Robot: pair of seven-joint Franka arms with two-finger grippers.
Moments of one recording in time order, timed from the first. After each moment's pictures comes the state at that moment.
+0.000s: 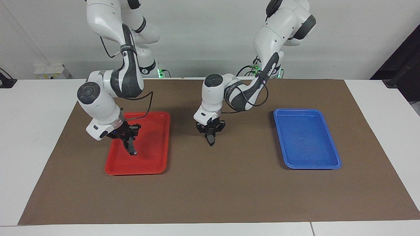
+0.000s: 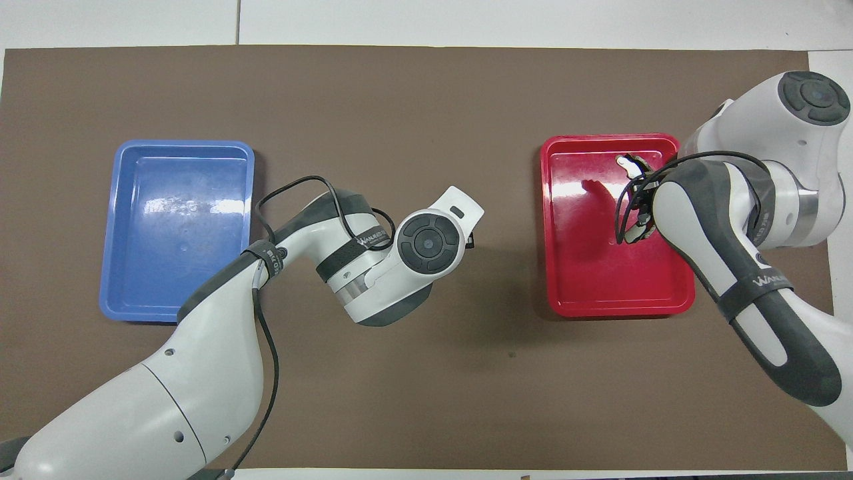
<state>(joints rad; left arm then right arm) -0.24 0.56 -0.61 -1.77 0.49 2.32 -1.08 0.07 0.27 -0.04 -1.85 0.03 2.02 -0.08</state>
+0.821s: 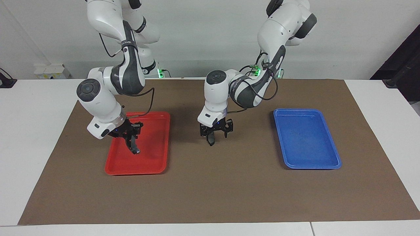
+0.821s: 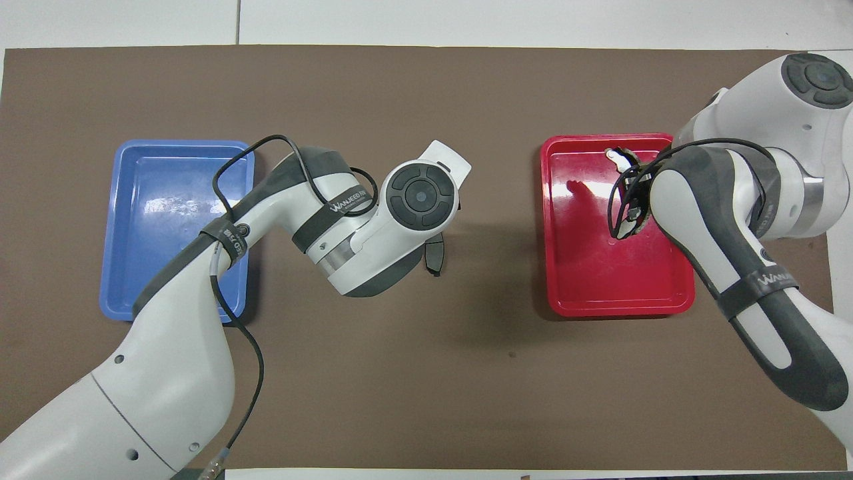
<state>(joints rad) -0.22 0.51 -0.58 -1.60 0.49 2.06 -1.02 0.11 0.27 -0.03 -1.77 0.10 1.94 -0.08</state>
